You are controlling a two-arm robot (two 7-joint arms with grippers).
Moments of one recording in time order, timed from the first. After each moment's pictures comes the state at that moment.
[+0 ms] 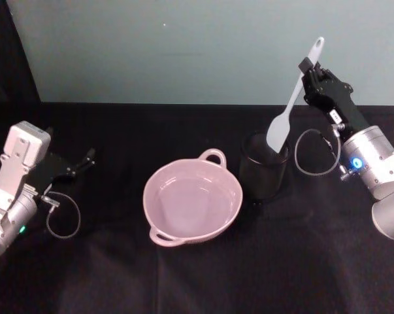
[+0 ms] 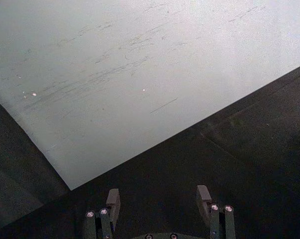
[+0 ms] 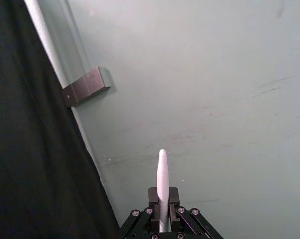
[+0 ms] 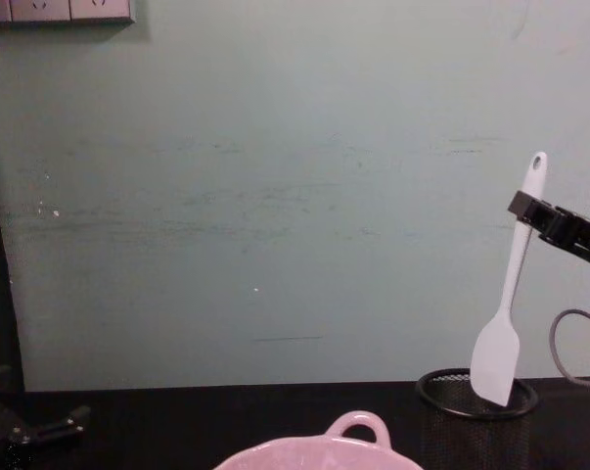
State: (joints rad) left arm -0.20 0.60 0.45 -1.41 -0.25 -0.12 0.03; right arm 0.37 0.26 -0.19 -1.23 0.69 -0.20 0.45
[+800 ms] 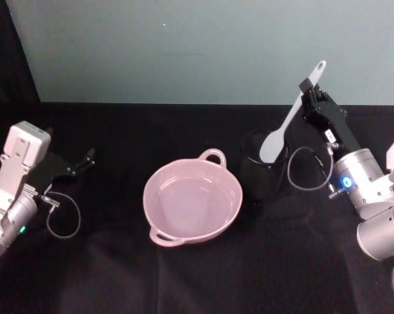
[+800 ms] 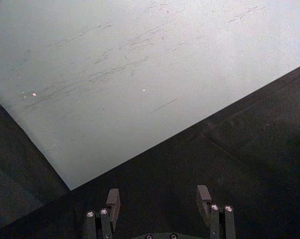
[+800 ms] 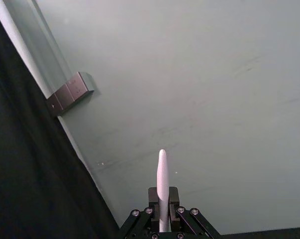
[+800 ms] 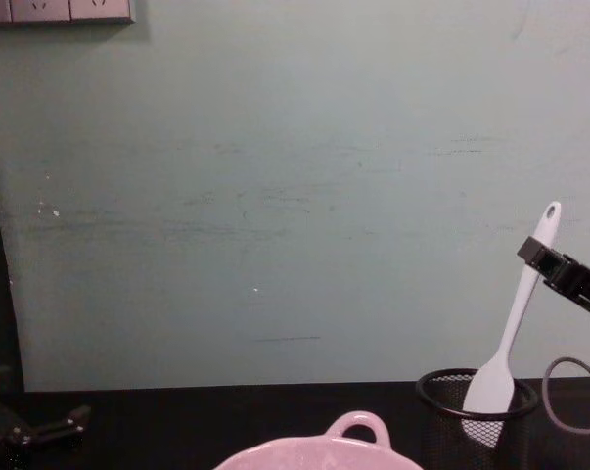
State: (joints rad) left arm -0.20 0.60 0.45 -1.41 -0.25 -0.12 0.03; right arm 0.34 0.18 -0.15 -1.14 0.73 -0.25 0.47
